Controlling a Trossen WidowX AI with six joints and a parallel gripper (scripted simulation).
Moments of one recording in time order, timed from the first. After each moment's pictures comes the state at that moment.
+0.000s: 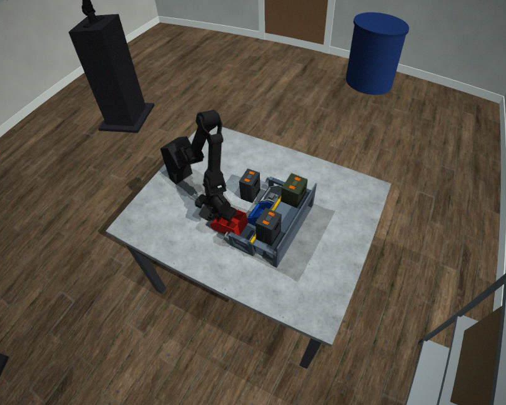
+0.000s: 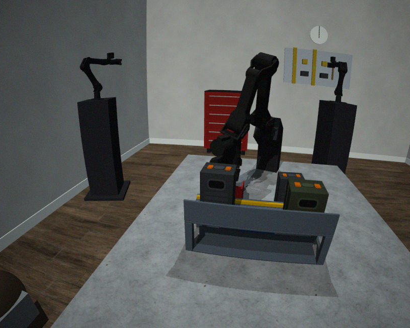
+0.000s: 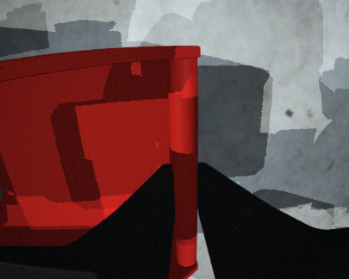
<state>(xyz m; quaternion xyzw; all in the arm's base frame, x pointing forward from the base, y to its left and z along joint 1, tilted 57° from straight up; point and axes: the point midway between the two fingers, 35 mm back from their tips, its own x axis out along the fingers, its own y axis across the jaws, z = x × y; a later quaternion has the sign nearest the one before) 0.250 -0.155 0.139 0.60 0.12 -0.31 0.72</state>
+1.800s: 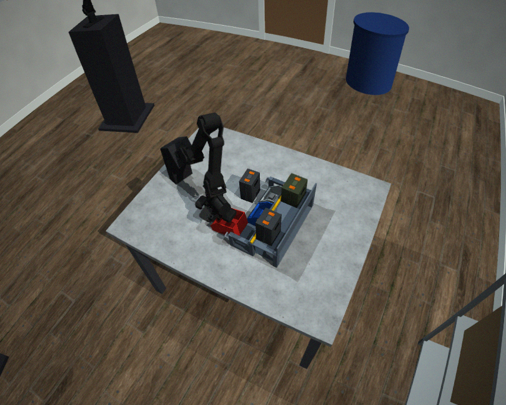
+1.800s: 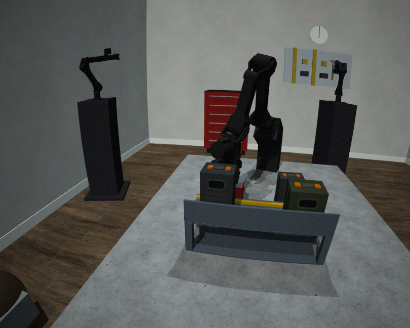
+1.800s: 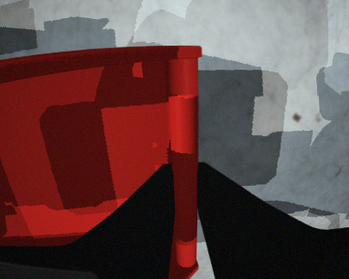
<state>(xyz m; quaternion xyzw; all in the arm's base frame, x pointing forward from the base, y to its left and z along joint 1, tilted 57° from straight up) 0.257 -0.158 0.133 0.61 0.12 -0.31 0.72</state>
